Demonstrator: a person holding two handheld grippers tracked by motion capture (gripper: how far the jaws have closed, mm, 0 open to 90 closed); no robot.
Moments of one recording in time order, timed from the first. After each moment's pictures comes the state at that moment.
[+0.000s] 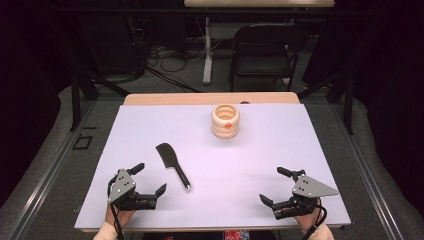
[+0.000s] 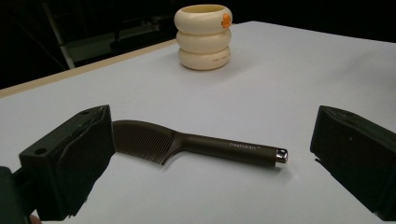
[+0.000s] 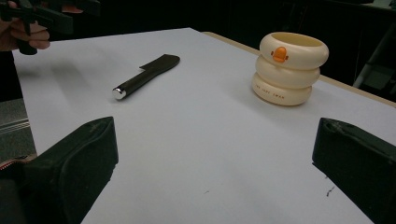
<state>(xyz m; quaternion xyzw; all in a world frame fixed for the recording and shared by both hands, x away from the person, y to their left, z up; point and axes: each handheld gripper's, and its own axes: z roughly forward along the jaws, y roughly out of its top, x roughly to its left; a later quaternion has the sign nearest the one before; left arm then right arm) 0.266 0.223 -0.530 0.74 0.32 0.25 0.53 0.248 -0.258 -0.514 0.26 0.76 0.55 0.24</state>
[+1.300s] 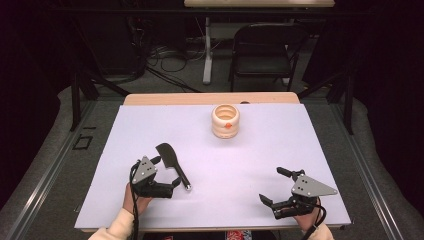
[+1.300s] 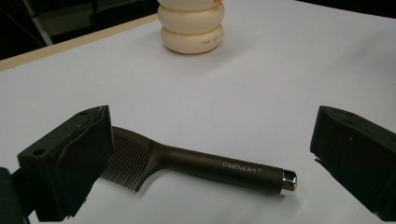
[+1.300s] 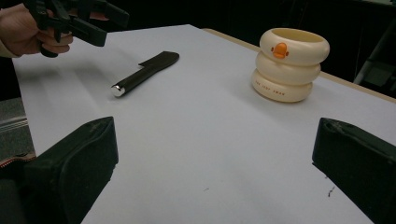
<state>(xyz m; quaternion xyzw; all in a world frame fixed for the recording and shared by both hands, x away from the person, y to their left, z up) 0.305 0.184 -0.532 0.78 0.32 0.22 0.49 0.248 -0.258 -0.516 0.26 0.76 0.55 0.23</state>
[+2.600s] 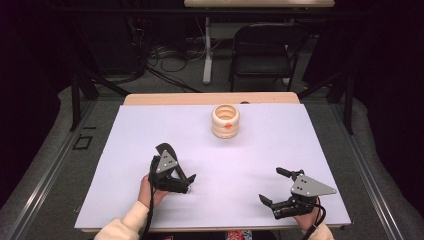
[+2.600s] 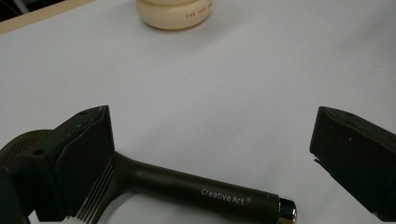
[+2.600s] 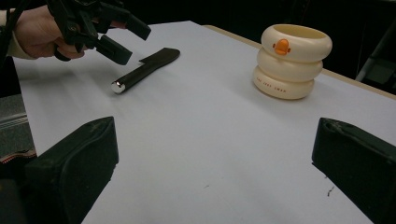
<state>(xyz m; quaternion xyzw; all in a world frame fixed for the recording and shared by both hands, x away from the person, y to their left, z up) 0.327 0.142 -0.537 0.82 0.33 0.19 0.43 0.250 -0.258 -0.517 0.26 0.77 0.54 0.23</state>
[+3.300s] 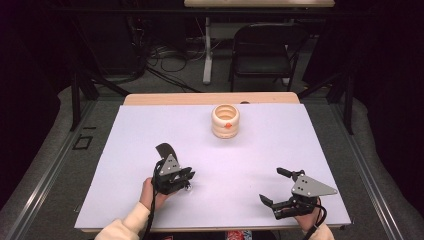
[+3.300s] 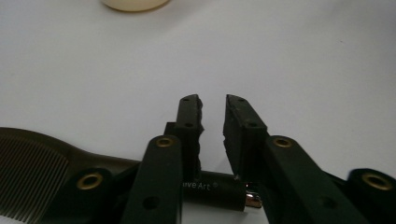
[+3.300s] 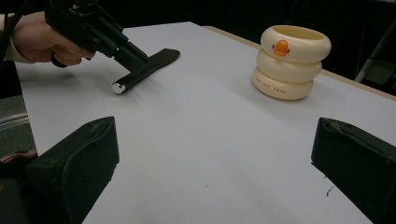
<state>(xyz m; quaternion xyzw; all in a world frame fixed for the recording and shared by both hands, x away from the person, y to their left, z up) 0.323 0.137 -0.544 0.85 0.30 0.14 0.42 0.249 -0.259 -0.516 0.26 0.77 0.54 0.23</state>
